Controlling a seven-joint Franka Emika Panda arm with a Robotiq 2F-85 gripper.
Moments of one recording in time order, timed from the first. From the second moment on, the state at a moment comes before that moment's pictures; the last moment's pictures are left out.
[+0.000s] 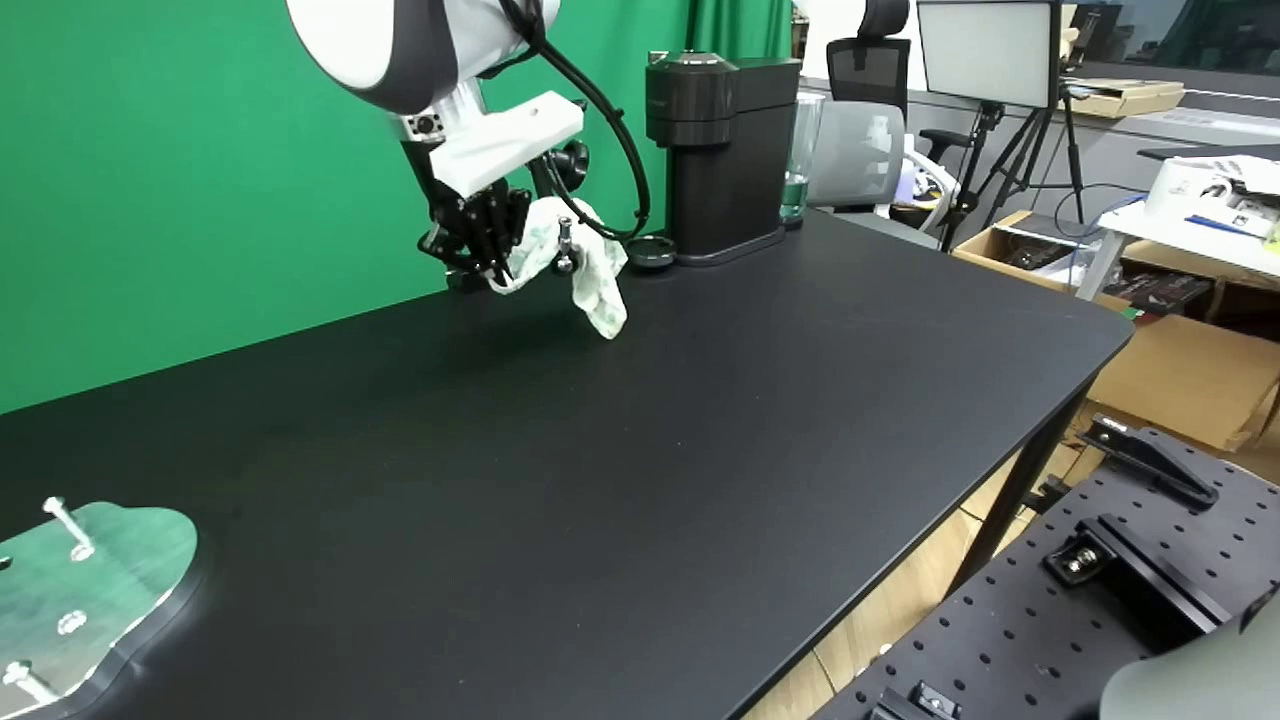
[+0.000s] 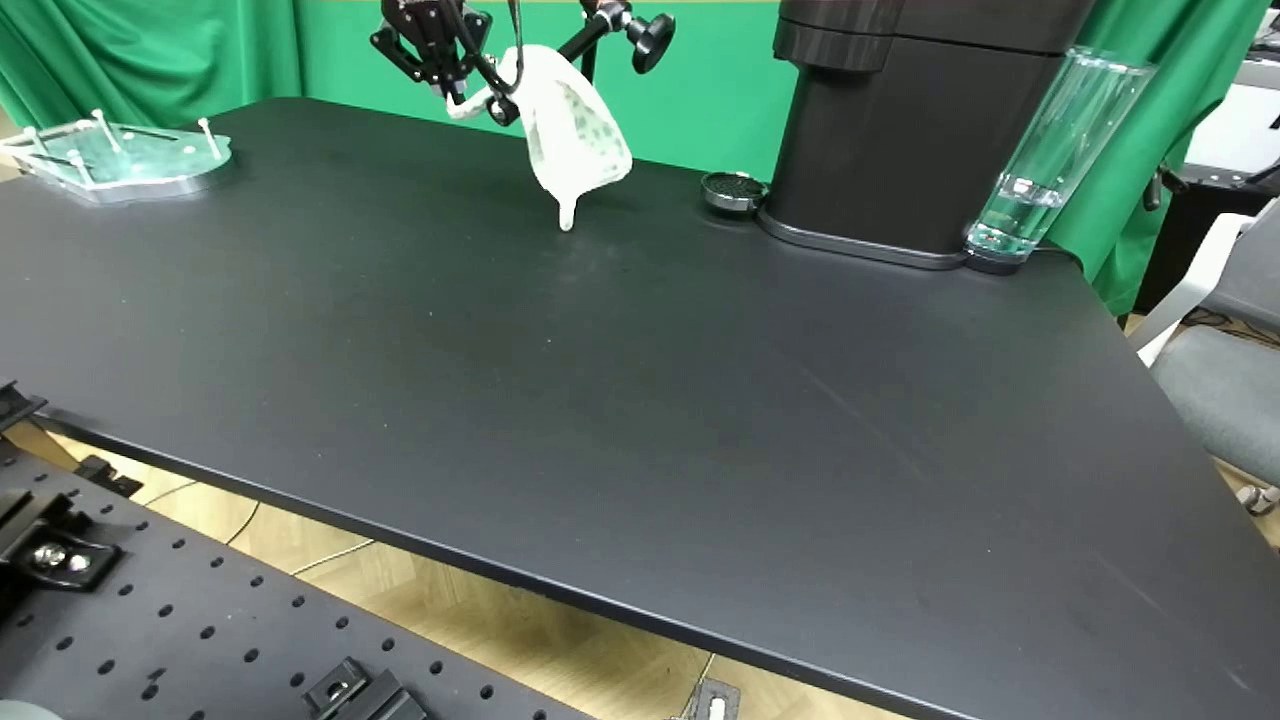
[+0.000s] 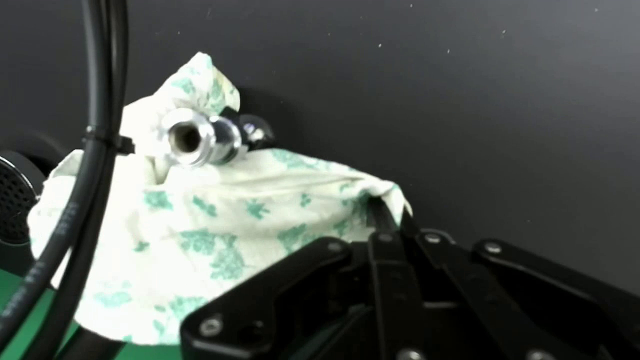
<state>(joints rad) 0.30 0.50 0.03 -1.86 -0.32 2.37 0.19</state>
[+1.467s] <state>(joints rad) 0.34 0.45 0.03 -1.86 -0.48 2.35 0.20</state>
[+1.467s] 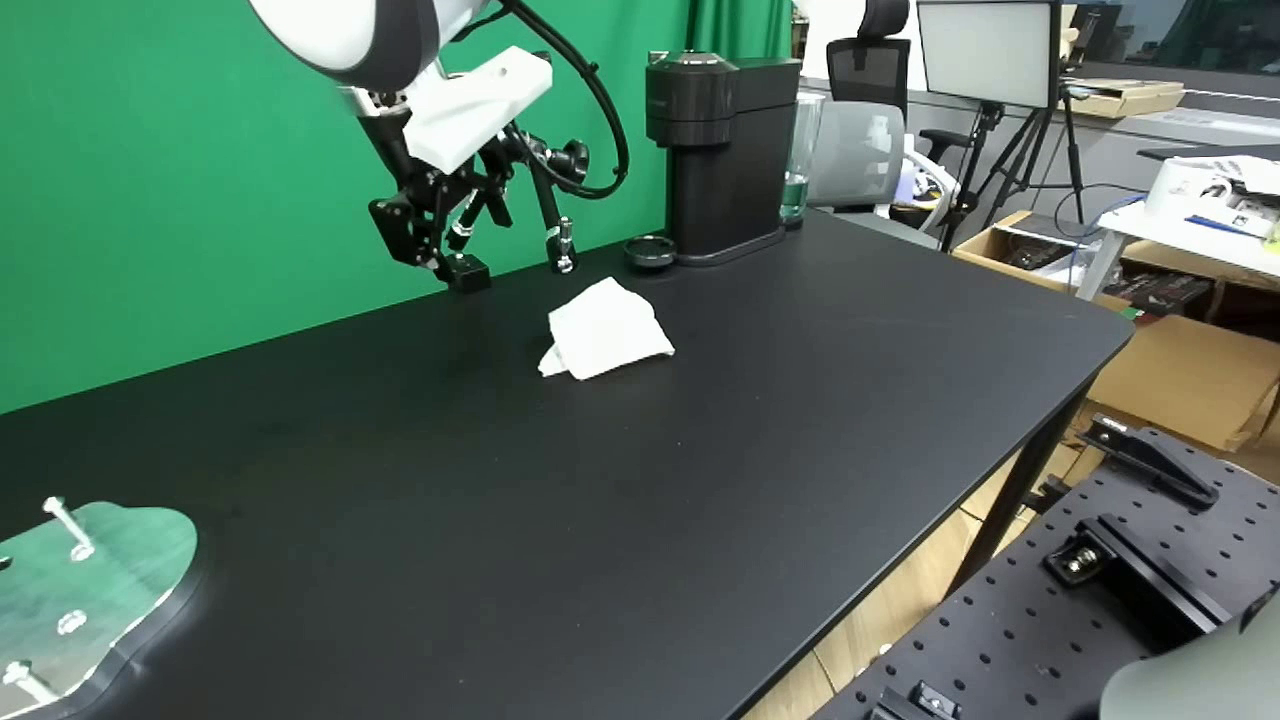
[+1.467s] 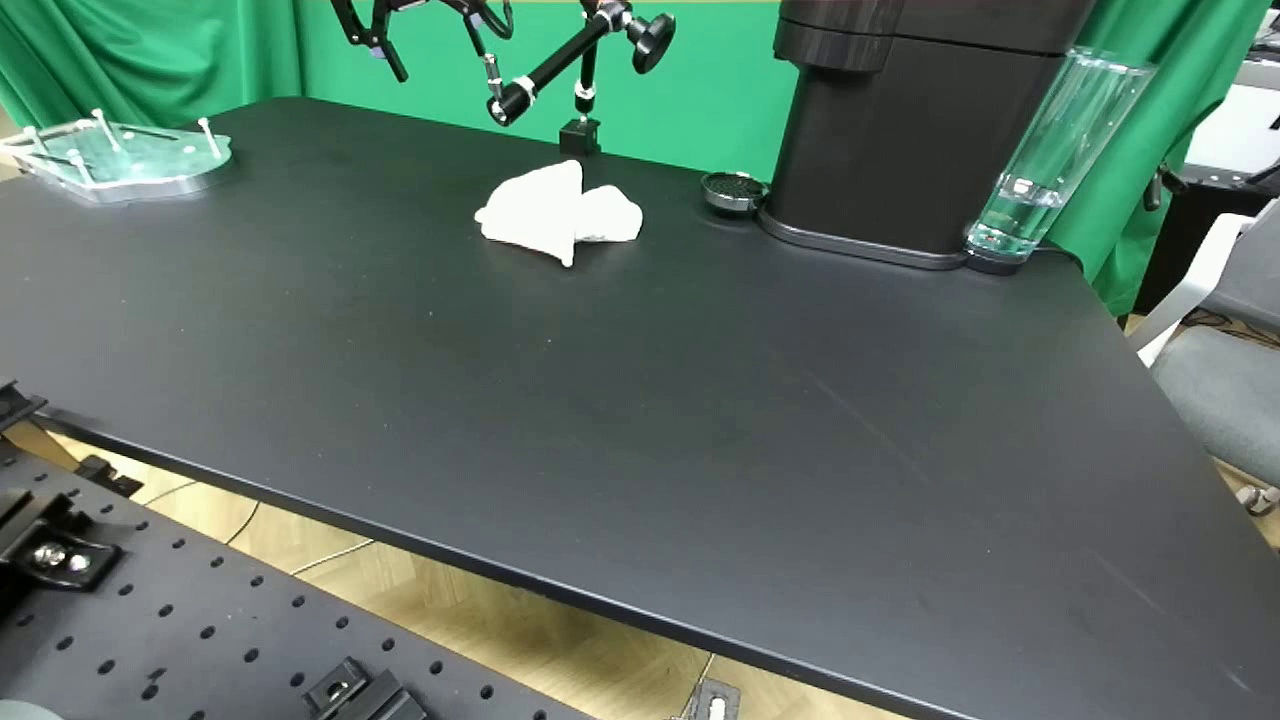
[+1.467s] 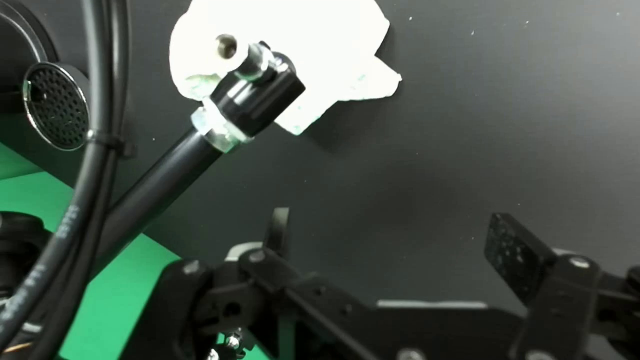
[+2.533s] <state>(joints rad) 0.22 0.07 0.04 -2.15 -0.46 2.22 0.17</state>
